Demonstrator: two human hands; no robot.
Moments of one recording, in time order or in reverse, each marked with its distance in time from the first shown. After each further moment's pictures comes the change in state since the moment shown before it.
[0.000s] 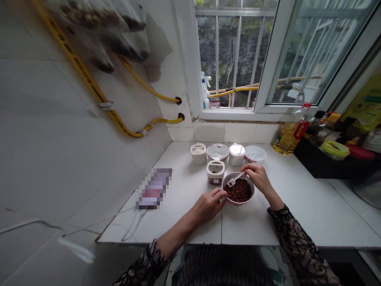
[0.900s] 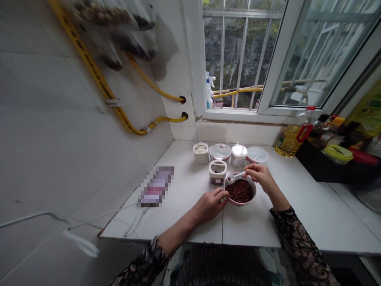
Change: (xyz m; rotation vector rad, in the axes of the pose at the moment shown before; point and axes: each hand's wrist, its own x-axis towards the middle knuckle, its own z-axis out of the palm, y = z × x) left_hand 0.000 0.000 0.000 0.040 0.002 -0.006; right_hand 0.001 -0.012 -0.004 0.268 -0.081 0.243
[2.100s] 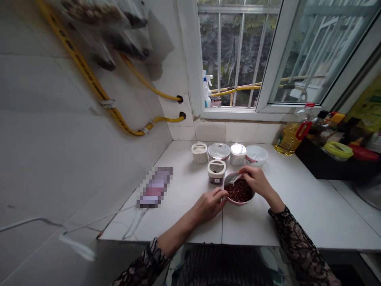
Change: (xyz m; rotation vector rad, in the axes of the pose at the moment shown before) left_hand 0.000 -0.002 0.001 -0.032 0.009 0.015; right_hand -0.004 0.016 0.004 -0.685 -0.033 -0.445
